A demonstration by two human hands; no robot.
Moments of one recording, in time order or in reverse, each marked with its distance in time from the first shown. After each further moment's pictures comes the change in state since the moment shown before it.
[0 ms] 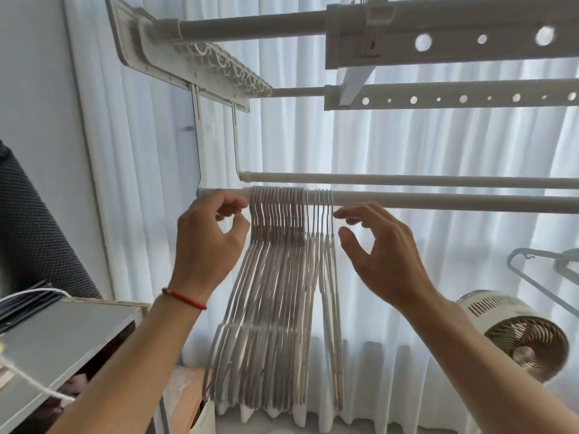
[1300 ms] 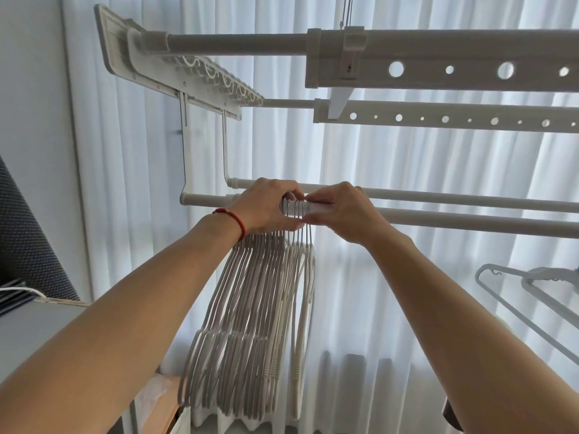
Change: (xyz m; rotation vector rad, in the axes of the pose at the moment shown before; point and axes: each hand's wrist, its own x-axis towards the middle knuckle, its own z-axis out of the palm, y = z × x) left_hand 0.084 0.027 0.088 0.191 -0.631 0.129; right_hand 0.098 0.040 0.006 0.054 -0.376 0.186
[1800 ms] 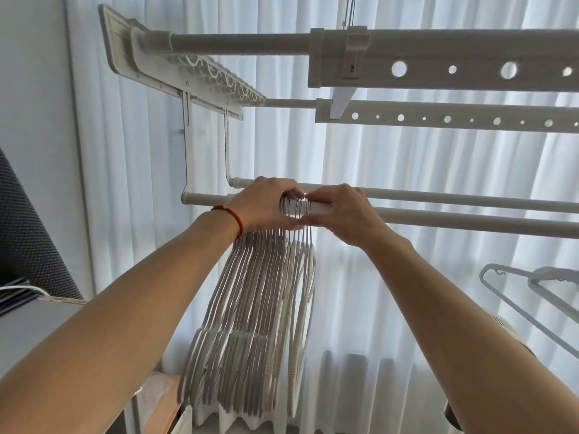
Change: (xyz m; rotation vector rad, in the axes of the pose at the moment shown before) left_hand 0.001 -0.010 -0.005 -0.017 -0.016 -0.003; right_hand -0.004 -0.009 0.005 -0.051 0.039 -0.038
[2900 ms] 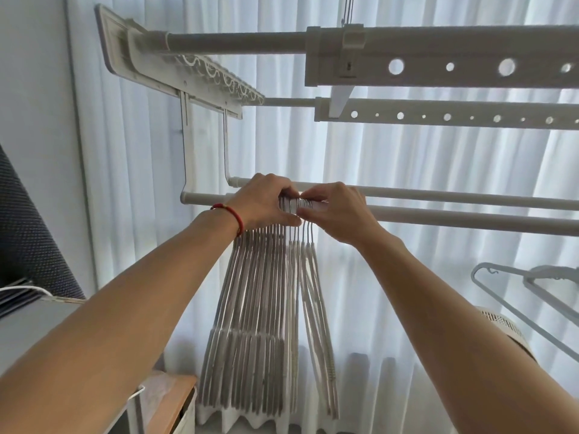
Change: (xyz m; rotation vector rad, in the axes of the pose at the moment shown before) left_hand 0.005 -0.005 -0.001 -0.001 0.029 -0.045; right_hand 0.003 -0.011 0.009 -0.055 0.049 0.055
